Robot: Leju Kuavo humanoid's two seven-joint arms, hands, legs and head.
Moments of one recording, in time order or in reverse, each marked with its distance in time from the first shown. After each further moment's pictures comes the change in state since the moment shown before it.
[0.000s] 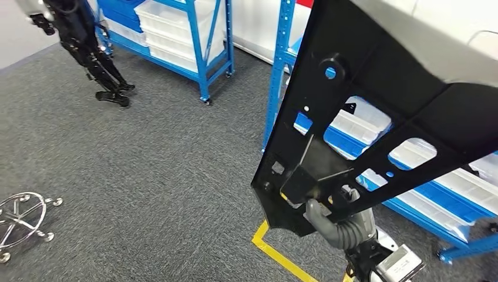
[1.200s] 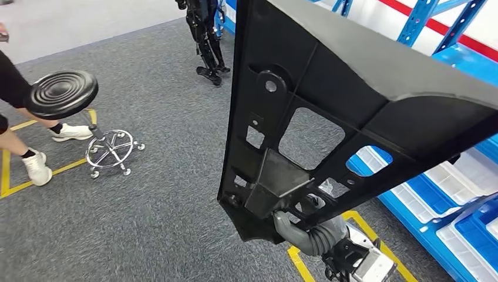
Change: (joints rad) left arm 0.013 -0.054 0.066 -0.009 0.071 0.147 0.086; right arm -0.046 0.121 0.067 0.029 0.030 0.172 0.017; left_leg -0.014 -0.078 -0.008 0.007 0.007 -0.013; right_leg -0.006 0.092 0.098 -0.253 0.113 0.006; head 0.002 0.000
